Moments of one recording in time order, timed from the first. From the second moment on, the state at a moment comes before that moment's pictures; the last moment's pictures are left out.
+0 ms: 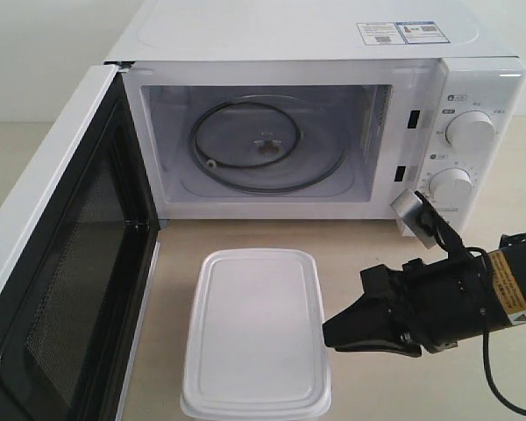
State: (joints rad) left arm 0.01 0.00 0.00 -0.18 0.29 0.03; right arm 0.17 1.71 -0.54 -1.66 -0.95 1.89
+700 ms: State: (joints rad) left arm 0.01 0.00 0.00 -0.18 0.29 0.03; right arm 0.17 1.71 -0.55 -1.63 -0.87 1.96
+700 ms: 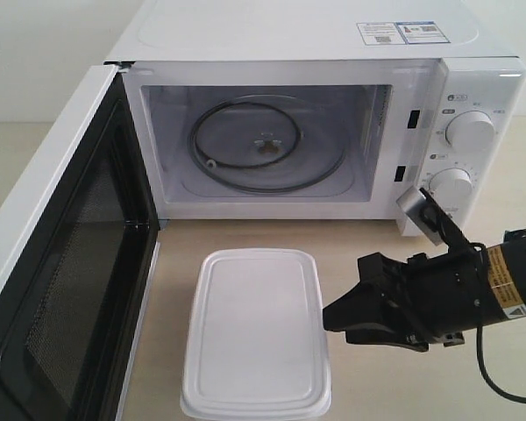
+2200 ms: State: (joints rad) left arm 0.01 0.00 0.00 -0.18 0.29 0.03; right arm 0.25 1.81 -0.60 -1.56 -0.87 1.95
